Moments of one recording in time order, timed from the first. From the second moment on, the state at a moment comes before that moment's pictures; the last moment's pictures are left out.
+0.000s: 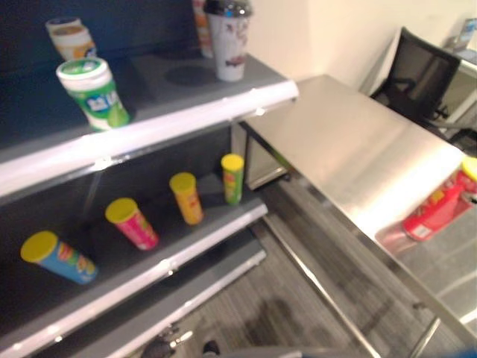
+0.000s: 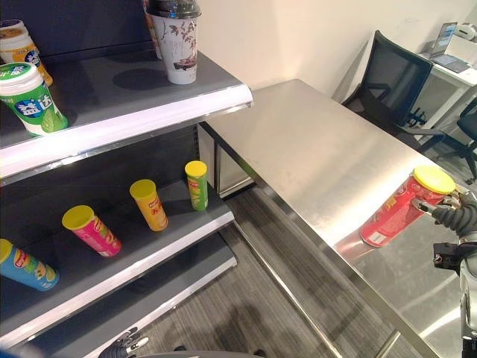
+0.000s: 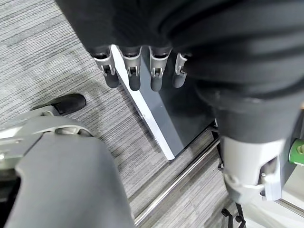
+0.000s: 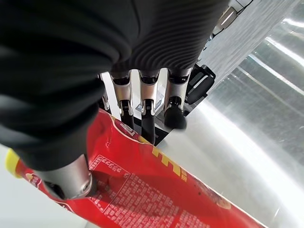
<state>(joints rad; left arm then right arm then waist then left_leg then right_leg) 0.34 0.28 0.12 0.82 -0.13 -0.14 -0.36 0.11 -0.79 -0.49 -0.01 0.14 0.27 0.10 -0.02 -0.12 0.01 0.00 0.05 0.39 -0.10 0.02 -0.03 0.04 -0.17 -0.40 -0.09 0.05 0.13</state>
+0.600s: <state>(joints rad) 0.31 0.27 0.20 0.81 -0.12 -0.15 -0.34 -0.05 -0.77 -0.36 -0.37 0.25 0.11 0.10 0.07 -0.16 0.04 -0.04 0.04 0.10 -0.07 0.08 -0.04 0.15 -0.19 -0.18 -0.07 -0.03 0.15</state>
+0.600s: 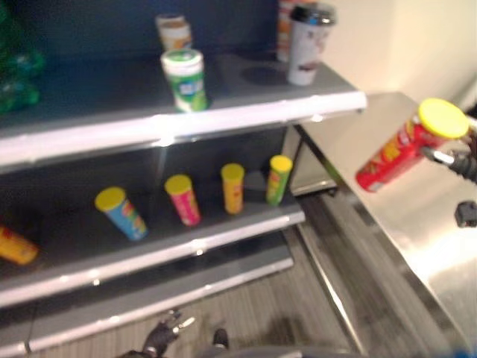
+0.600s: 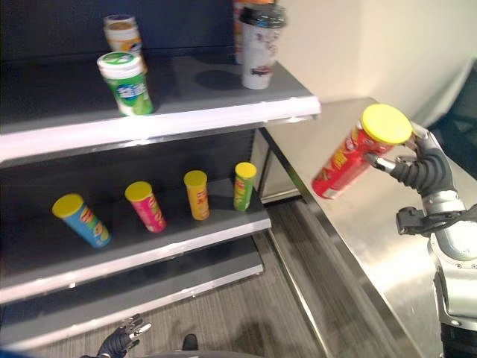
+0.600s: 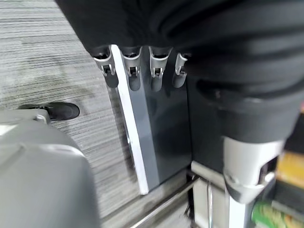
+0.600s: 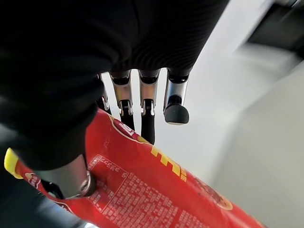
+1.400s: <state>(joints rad) 0.31 0.27 0.13 0.81 -0.12 -0.12 -0.36 -0.06 -0.68 -0.43 -0.43 0.36 0.05 0.08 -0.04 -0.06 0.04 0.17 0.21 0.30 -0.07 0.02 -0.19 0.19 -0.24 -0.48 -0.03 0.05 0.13</state>
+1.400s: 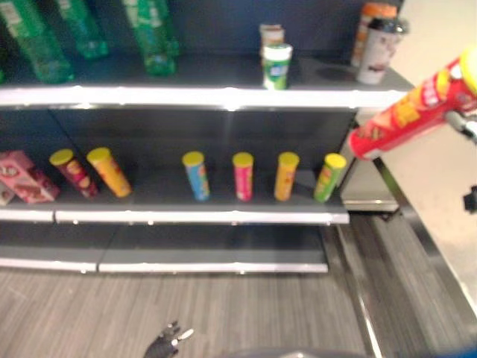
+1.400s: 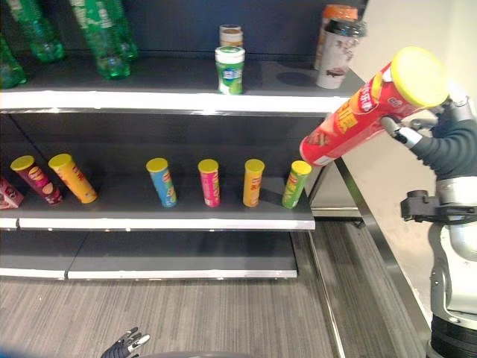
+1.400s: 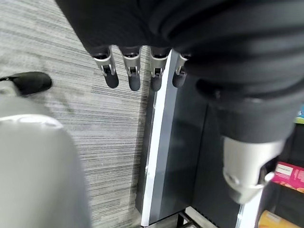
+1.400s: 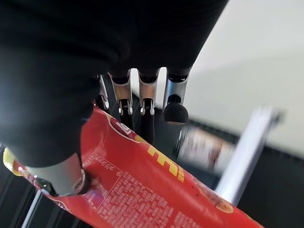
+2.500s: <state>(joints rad) 0.33 0.23 0.13 0.75 -0.10 -0.10 -0.43 0.01 -0.69 -0.32 -0.36 0.28 0.13 0.14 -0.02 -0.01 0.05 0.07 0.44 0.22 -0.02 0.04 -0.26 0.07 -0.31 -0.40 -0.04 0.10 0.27</state>
